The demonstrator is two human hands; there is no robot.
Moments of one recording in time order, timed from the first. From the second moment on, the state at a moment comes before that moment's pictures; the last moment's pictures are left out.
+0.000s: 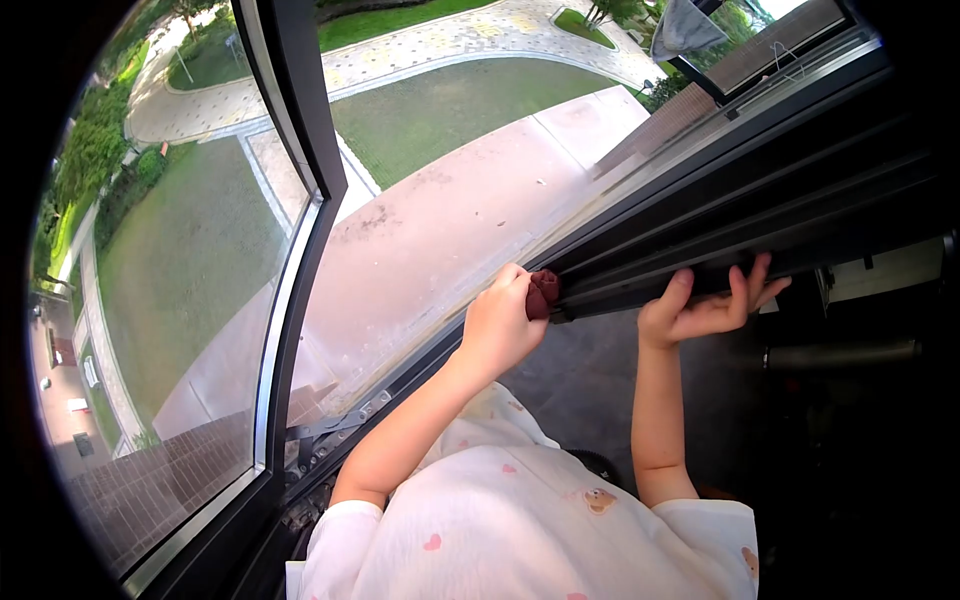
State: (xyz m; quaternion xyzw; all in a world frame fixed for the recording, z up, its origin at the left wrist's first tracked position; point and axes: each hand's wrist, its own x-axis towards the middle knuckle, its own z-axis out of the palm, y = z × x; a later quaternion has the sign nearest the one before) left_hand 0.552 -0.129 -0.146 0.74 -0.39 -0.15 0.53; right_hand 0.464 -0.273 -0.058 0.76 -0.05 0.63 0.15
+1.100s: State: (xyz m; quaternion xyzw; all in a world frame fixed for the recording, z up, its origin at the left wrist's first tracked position) left_hand 0.600 -0.145 -0.126 0.60 -0.39 0.11 0.69; right_hand 0.462 -0.280 -0.039 0.77 -0.02 0.62 0.15
